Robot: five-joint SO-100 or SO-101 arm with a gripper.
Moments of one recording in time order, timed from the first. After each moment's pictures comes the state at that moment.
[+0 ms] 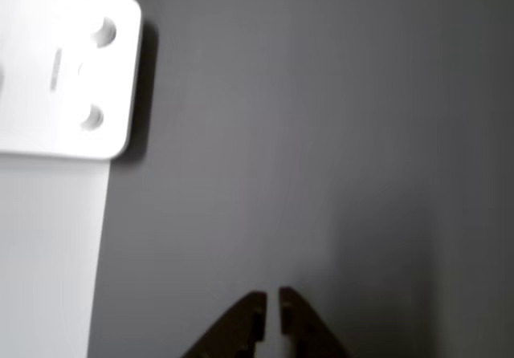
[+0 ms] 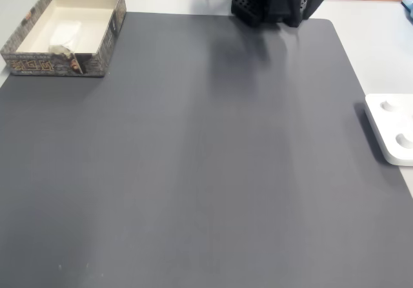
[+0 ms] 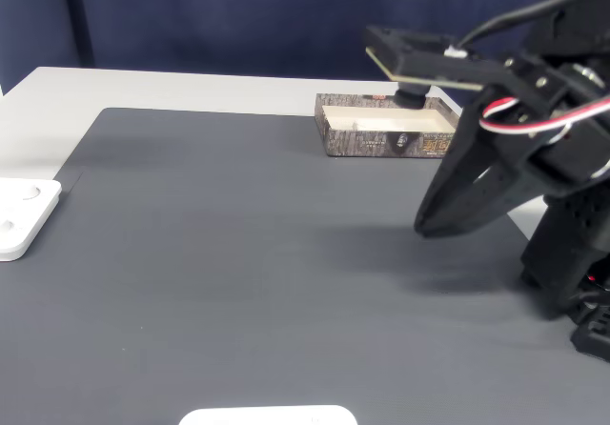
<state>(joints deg) 4.2 173.8 154.2 81.4 1.2</state>
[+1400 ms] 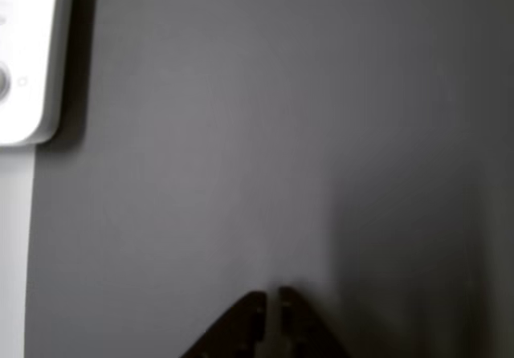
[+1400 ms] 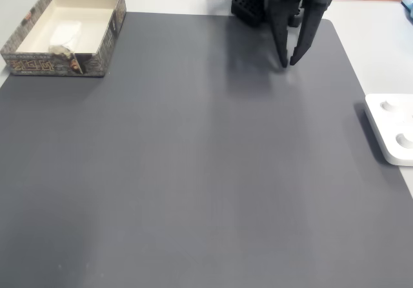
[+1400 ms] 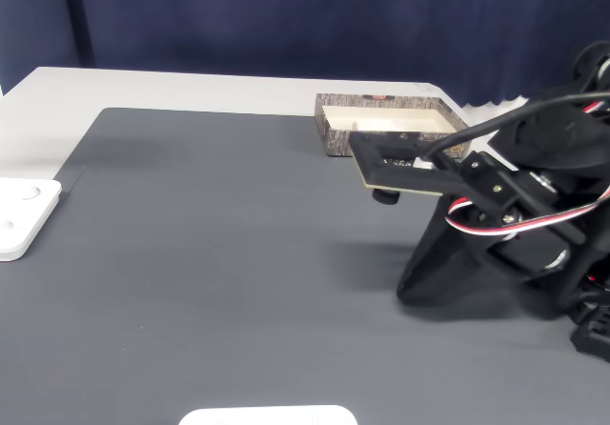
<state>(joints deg) 5.5 188.5 176.0 75.7 -2.5</state>
